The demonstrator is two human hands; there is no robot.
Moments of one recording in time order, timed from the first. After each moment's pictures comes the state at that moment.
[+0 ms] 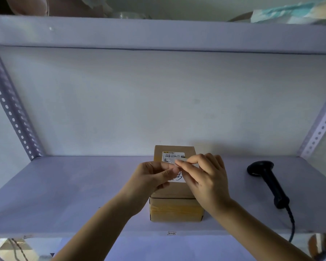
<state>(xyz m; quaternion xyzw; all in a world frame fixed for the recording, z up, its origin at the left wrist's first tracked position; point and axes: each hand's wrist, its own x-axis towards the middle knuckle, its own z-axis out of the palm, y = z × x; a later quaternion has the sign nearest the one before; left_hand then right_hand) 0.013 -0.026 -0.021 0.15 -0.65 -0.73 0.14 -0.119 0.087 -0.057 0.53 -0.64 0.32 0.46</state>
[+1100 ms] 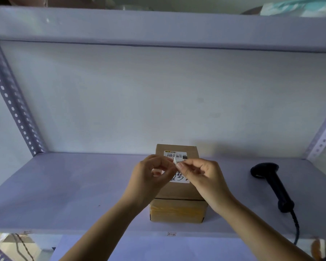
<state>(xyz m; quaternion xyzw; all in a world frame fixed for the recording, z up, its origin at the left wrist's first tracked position) 0.003 -0.031 -0.037 0.16 -0.80 -0.49 0.31 -0.104 0.087 -0.037 0.43 -0.66 0.61 -0.10</state>
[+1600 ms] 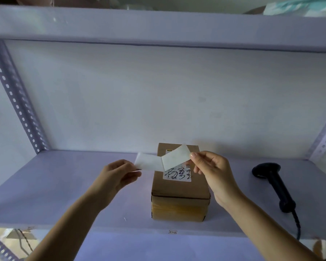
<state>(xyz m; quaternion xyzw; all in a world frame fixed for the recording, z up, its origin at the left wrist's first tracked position) 0.044 -0.097 -0.050 0.28 -0.57 -0.73 0.24 -0.116 0.088 -0.033 0.32 -0.62 0.70 -0.15</state>
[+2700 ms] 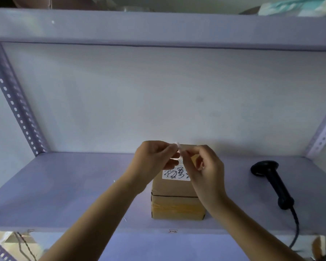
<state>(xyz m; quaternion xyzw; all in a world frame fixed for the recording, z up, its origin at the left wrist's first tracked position) -0.003 -0.028 0.009 0.22 -0.74 -0.59 0.24 -0.101 0.076 -0.044 0.44 -0.66 0.58 0.19</state>
